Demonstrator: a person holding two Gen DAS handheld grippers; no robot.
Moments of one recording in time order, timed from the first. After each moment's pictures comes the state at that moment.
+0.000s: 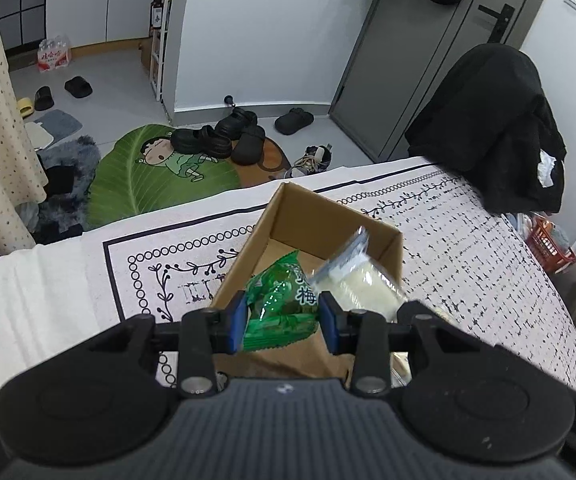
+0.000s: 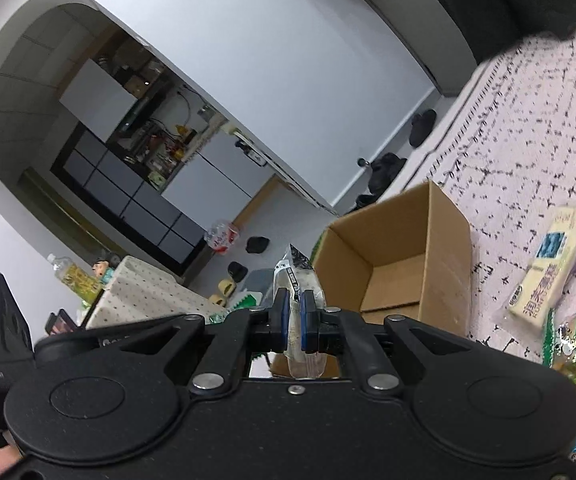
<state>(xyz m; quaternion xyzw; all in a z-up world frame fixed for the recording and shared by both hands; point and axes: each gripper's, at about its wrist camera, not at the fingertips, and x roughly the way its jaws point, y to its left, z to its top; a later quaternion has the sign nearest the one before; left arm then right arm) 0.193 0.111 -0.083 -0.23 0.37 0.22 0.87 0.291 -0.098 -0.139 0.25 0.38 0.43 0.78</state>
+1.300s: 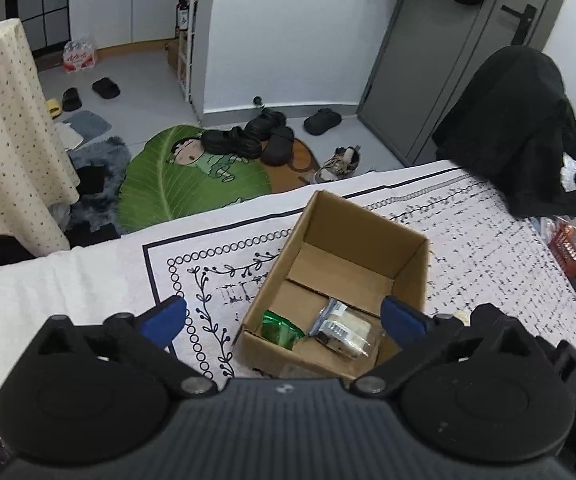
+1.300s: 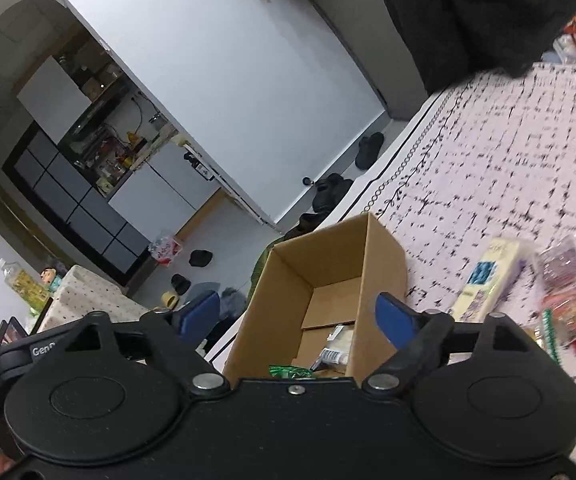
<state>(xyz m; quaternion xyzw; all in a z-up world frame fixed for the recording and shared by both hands) 0.180 0.113 -0.060 -0.21 0.38 0.26 0.86 0.285 -0.118 -0.111 0.20 0.37 0.35 0.84</state>
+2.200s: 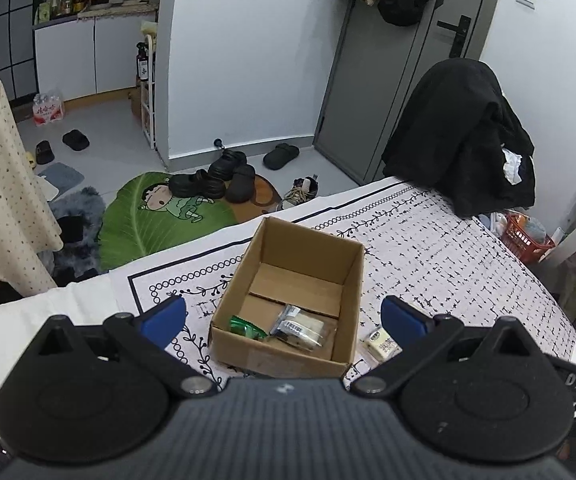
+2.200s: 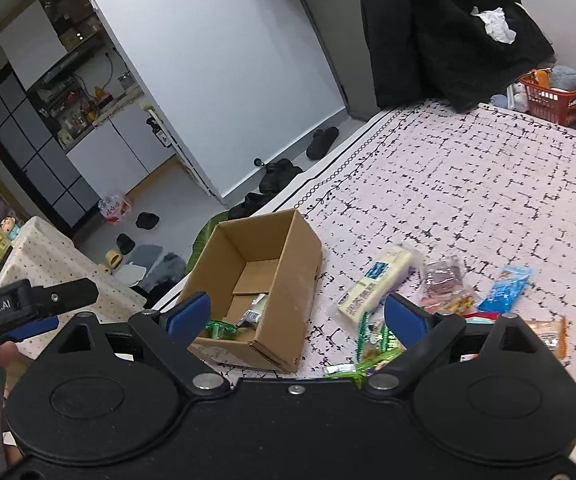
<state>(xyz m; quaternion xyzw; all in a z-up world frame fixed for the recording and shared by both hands) 0.141 0.058 -0.014 -0.16 0.33 0.21 0.90 0.263 -0.185 -0.067 0.09 0.40 0.30 0.86</state>
